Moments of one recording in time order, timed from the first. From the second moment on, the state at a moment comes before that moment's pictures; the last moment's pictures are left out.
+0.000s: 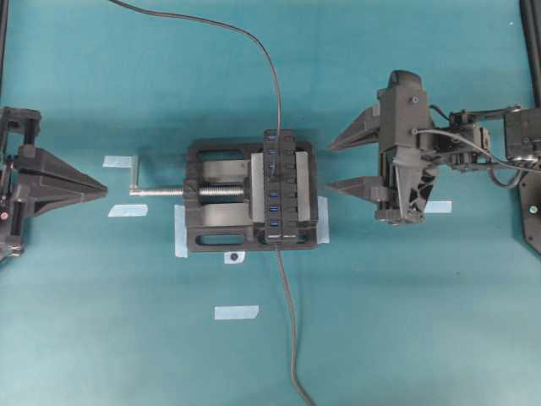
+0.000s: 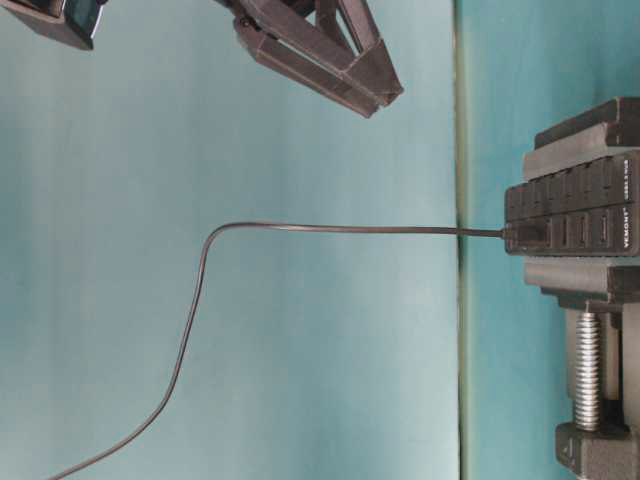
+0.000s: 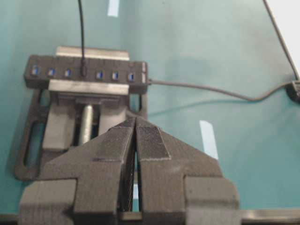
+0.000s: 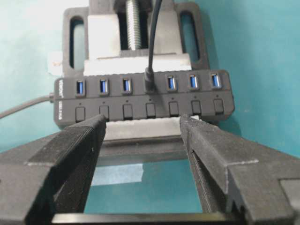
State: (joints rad) left arm -0.03 -0.97 1.15 0.00 0.12 -0.11; right arm -0.07 -0.33 0.84 -0.10 0.12 0.09
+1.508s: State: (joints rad) left arm -0.03 -0.97 1.15 0.00 0.12 -0.11; right arm -0.08 -0.31 0.84 -0.10 0.07 0.09
